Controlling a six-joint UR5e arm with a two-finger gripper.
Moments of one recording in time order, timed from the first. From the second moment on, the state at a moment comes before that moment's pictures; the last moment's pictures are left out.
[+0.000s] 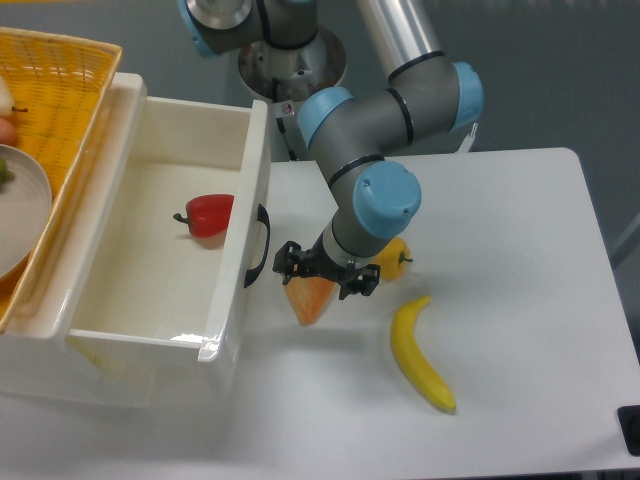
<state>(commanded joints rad) 2.45 -1.96 -1.62 -1.31 1.29 0.61</state>
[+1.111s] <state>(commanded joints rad) 2.40 -1.94 -1.61 -1.32 1.26 0.61</state>
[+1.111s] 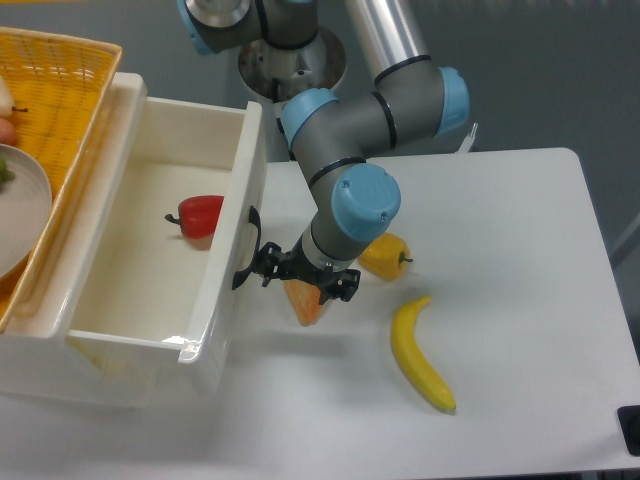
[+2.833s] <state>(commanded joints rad) 2.31 -1.88 -1.62 -1.36 1.21 0.61</state>
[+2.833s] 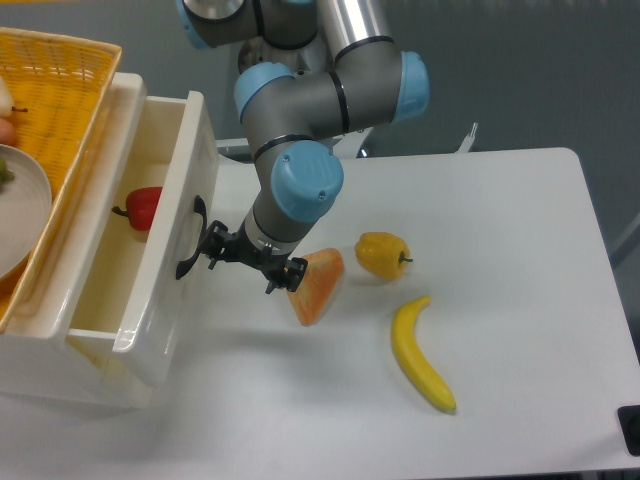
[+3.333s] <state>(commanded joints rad) 2.28 -1.88 -1.62 -1.36 1.19 0.61</state>
